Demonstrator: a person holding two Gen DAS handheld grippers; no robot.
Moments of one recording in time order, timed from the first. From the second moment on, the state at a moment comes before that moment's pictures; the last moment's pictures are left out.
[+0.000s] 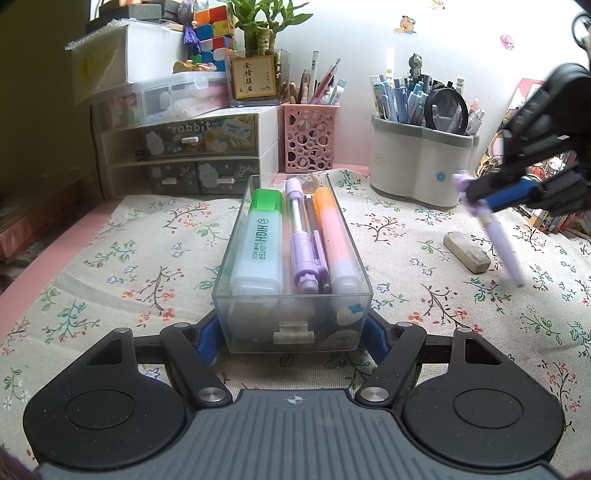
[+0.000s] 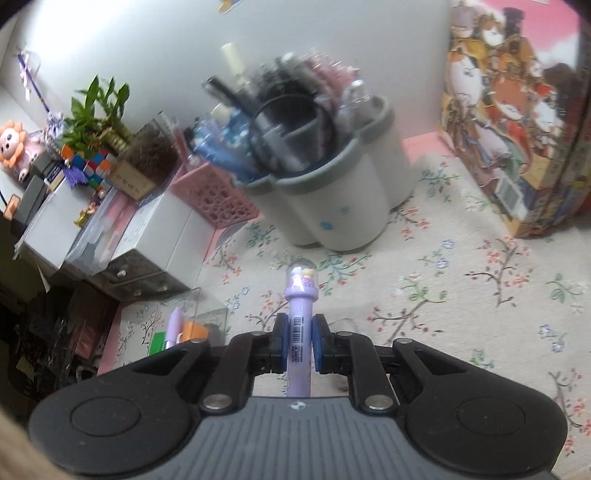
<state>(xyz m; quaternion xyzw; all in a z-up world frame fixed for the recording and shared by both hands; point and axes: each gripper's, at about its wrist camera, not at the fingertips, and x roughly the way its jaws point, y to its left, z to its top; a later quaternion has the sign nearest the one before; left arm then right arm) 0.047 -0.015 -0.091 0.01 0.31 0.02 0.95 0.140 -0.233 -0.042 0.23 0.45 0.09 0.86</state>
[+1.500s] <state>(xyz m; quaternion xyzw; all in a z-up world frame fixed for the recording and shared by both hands) 0.047 -0.017 -0.091 0.01 0.31 0.02 0.95 0.172 -0.092 -0.036 0.20 0.50 0.19 0.82</state>
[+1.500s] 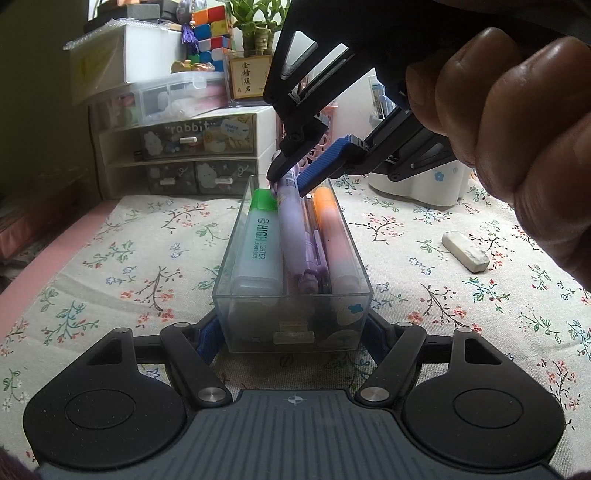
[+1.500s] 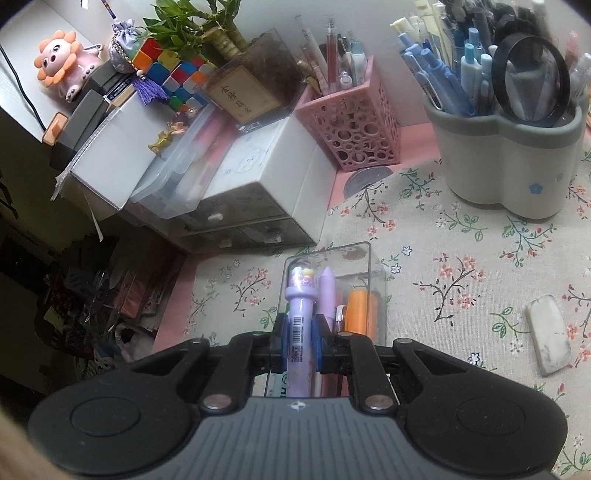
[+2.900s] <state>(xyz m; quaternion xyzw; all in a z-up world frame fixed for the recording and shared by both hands) 0.049 -0.019 -0.091 0.00 0.31 0.02 0.95 0.099 -0.226 -0.067 0.07 0.40 0.07 0.91</state>
